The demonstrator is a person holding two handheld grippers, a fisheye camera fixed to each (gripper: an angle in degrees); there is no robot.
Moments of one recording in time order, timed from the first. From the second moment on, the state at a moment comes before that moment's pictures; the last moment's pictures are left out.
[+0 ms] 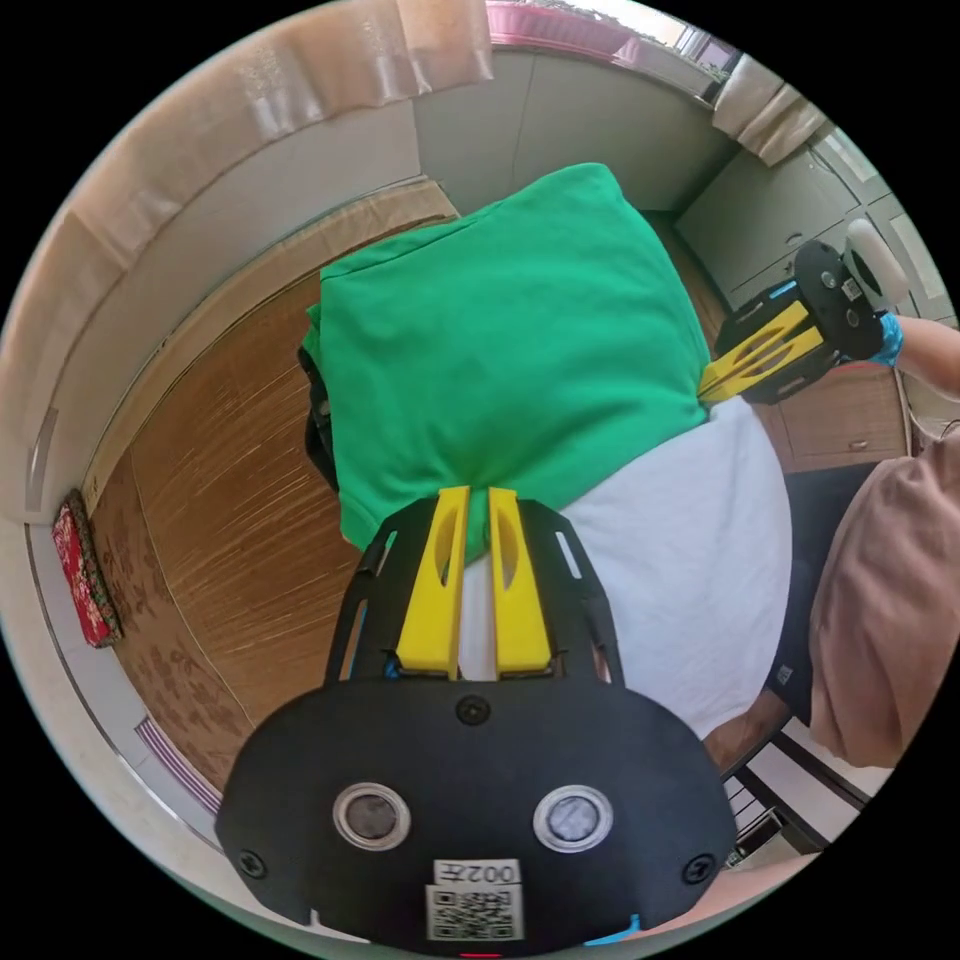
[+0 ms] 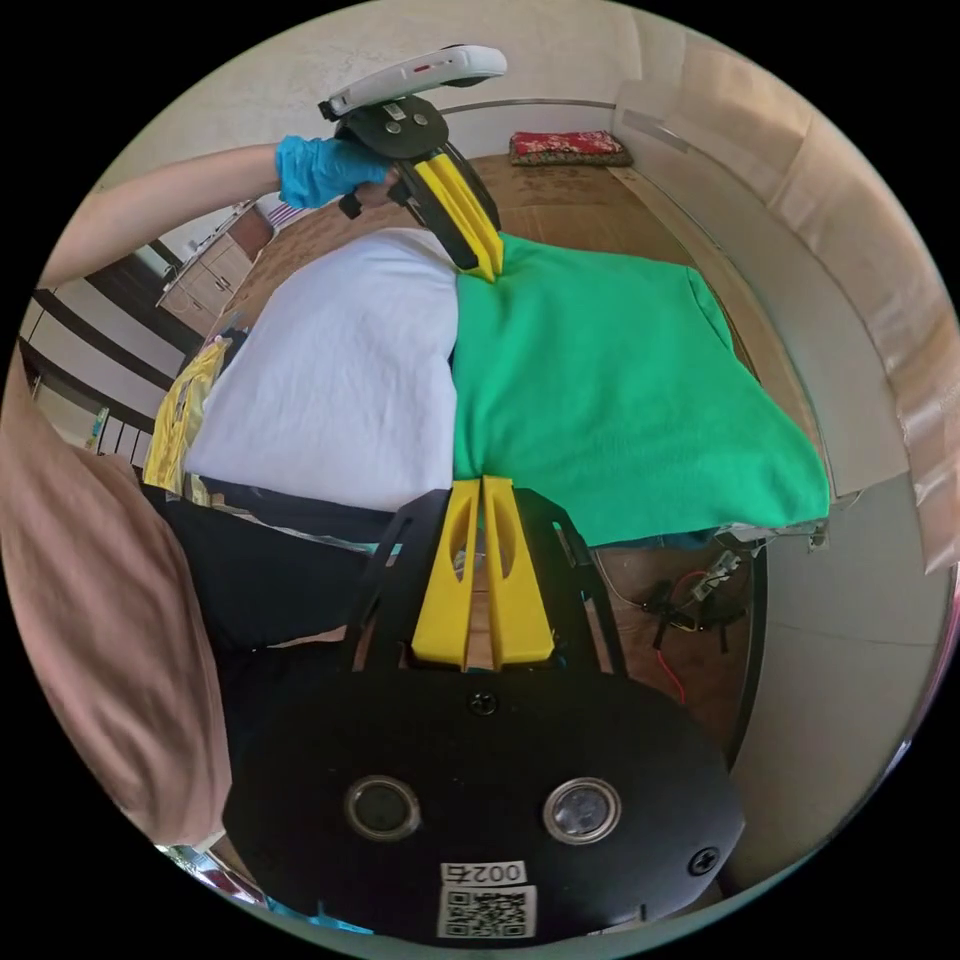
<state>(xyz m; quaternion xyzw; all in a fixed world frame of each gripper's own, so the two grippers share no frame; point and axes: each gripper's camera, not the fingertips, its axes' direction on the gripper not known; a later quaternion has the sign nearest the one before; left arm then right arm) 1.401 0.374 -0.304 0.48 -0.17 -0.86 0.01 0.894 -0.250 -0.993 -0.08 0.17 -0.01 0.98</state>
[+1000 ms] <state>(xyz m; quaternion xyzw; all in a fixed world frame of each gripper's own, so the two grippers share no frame) 1.427 0.317 -0.303 0.43 -0.16 -0.88 -0.07 0.898 -0.303 -0.995 0.03 0.06 -0.02 1.00</state>
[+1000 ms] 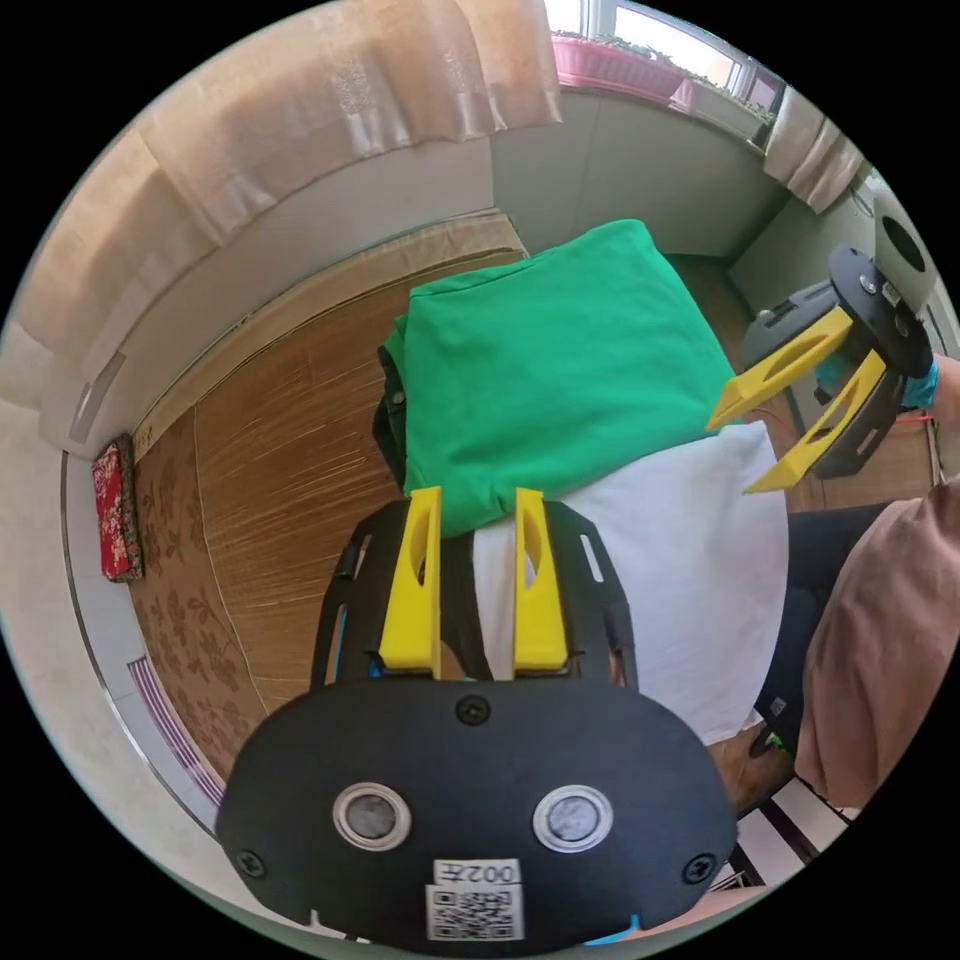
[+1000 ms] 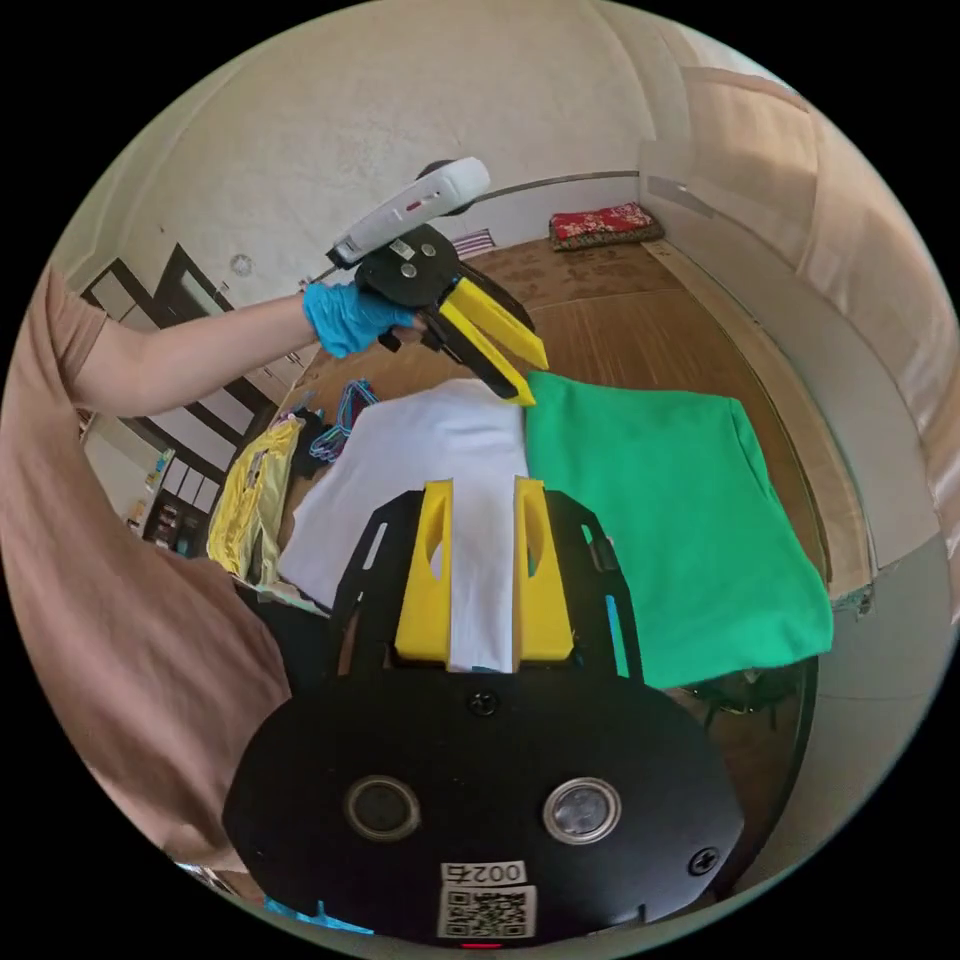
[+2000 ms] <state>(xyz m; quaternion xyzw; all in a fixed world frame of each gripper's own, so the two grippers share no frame) 1.378 0.320 -0.290 0.47 -0.17 -0.87 -0.06 0.940 -0.282 -1.007 0.02 0.15 0.06 0.99</state>
